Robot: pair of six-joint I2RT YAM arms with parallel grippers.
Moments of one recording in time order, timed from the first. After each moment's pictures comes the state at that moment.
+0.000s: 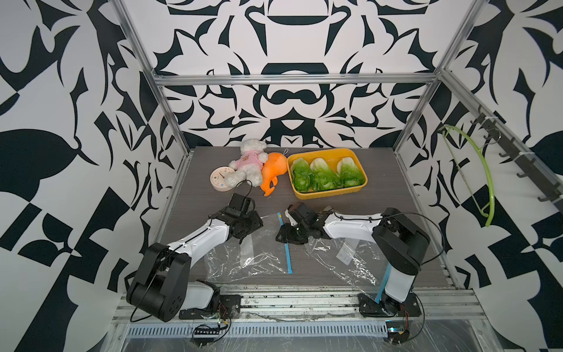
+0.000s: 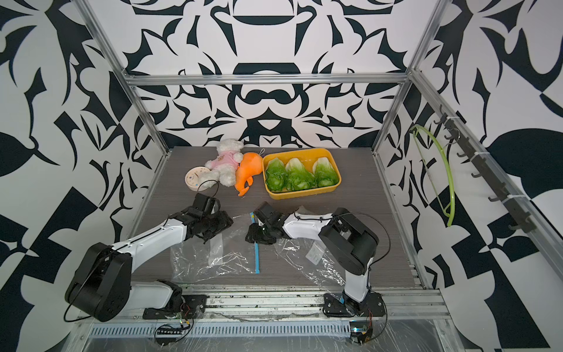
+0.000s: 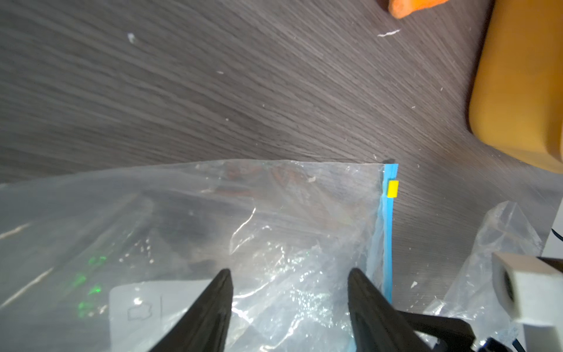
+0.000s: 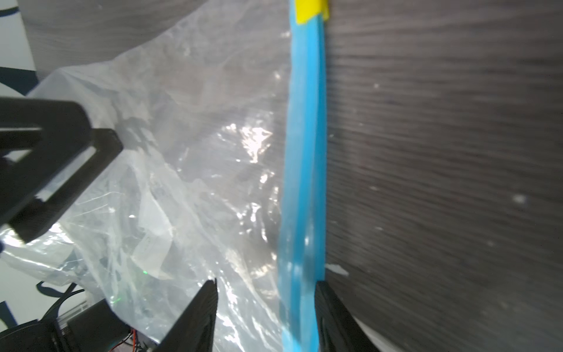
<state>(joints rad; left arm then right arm) -0.41 1.35 0.68 -0.36 0.15 -0.83 0.88 1.82 1.02 -0.18 -0.33 0.89</state>
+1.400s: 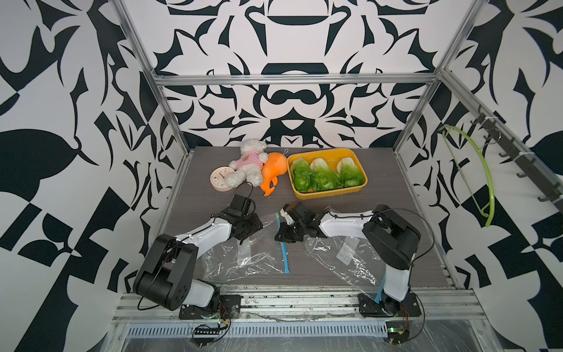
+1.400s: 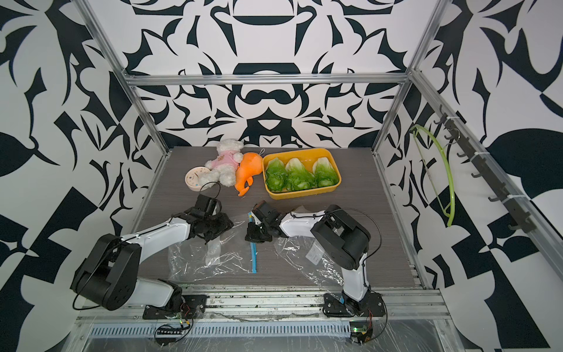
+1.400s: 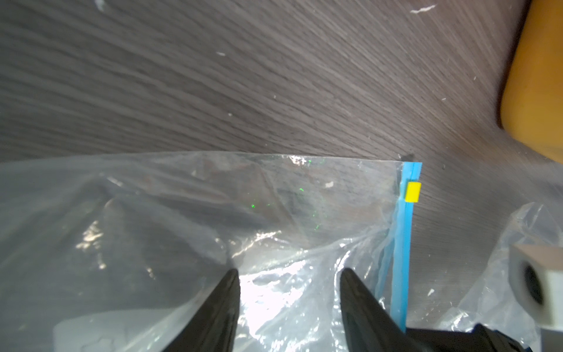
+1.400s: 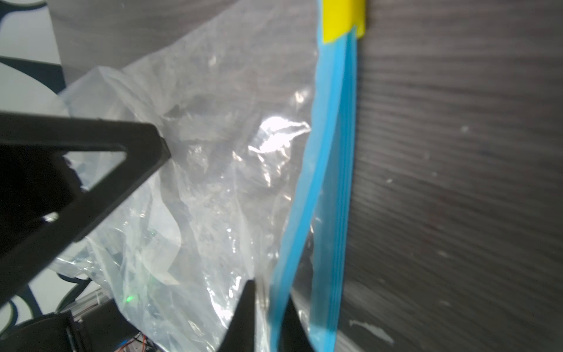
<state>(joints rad) -0.40 1.43 0.66 -0.31 0.18 -0.82 0.86 1.89 1.04 -0.07 -0.40 0.89</state>
